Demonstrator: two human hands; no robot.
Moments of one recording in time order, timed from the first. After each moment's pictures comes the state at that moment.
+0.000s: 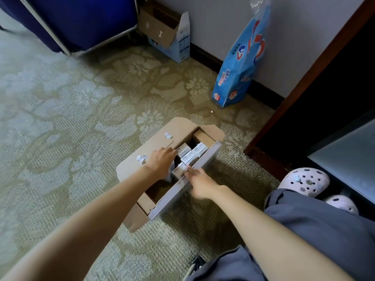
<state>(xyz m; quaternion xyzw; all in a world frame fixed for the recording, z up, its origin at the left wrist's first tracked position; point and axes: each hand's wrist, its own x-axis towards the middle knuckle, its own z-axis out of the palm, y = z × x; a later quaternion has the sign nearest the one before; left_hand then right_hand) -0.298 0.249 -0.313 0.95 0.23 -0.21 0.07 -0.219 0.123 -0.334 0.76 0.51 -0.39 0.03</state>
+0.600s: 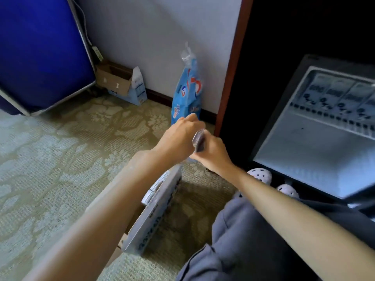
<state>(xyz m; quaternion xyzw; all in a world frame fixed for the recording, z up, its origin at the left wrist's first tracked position) -0.208 0.139 -0.122 0.98 0.06 0.09 0.14 -0.148 0.038 -0.169 0.86 0.30 -0.13 -0.39</state>
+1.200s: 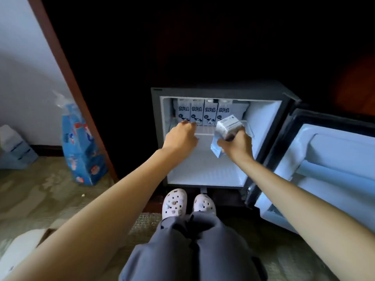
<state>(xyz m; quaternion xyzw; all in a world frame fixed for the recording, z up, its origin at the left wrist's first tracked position) -0.023 -0.091 -0.084 0.98 -0.04 0.06 0.16 -0.001 -0.239 -0.121 0.87 -0.06 0.11 -0.47</state>
